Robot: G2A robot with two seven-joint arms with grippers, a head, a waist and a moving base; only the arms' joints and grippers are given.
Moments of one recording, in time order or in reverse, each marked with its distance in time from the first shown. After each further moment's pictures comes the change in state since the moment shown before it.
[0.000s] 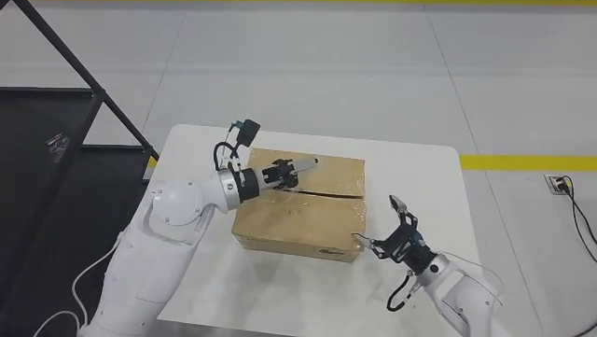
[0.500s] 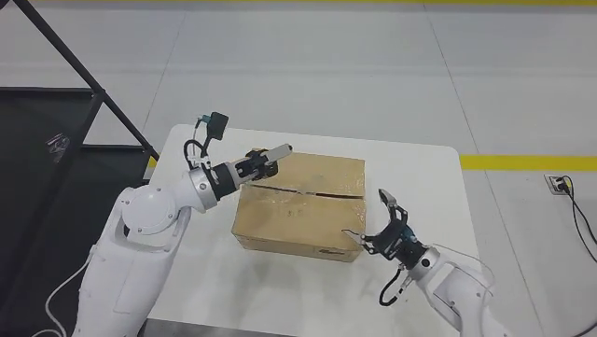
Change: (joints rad) left arm 0.095 0.031 -0.138 -0.095 -0.003 -0.028 0.040; right arm 0.054 0.001 -0.063 0.000 0.009 -0.011 -0.022
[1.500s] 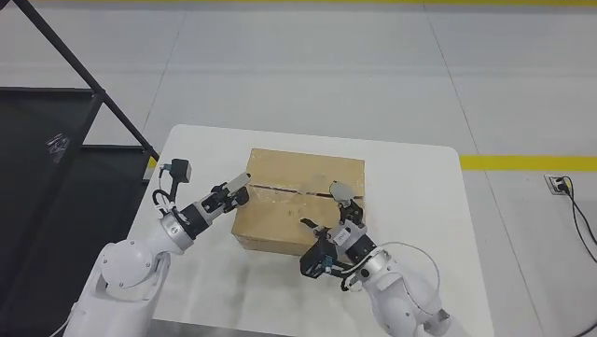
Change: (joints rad) left arm 0.300 0.033 -0.143 -0.056 -0.074 -0.133 0.140; right arm 0.091 -0.044 -0.344 -0.068 -0.602 0.530 0.141
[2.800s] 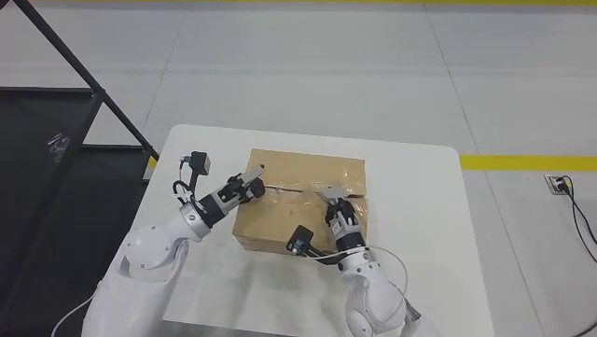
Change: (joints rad) left arm -0.141 -0.015 0.138 0.186 -0.085 -0.062 0.024; right arm 0.028 -0.083 -0.091 0.069 -0.443 0.089 0.480
